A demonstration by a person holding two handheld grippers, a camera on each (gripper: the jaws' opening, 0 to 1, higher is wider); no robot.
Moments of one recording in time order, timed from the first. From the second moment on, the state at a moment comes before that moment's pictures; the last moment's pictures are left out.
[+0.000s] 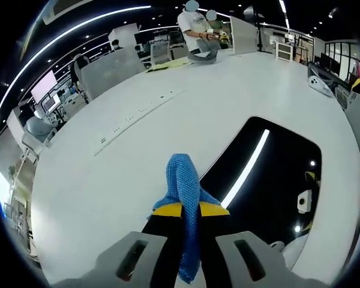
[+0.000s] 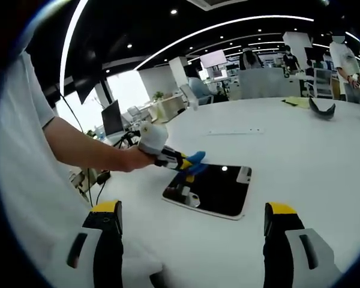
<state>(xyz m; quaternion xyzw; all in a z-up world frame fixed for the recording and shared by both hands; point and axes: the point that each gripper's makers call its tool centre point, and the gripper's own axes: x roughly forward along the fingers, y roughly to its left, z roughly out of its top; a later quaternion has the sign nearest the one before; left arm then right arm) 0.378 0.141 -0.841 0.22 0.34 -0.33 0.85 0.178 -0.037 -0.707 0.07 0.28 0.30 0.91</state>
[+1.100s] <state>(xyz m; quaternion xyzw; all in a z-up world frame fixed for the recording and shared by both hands) 0.376 0.112 -0.841 0.23 0.35 -0.35 0.84 0.179 -0.038 -0.704 0.08 0.28 0.29 0.91</state>
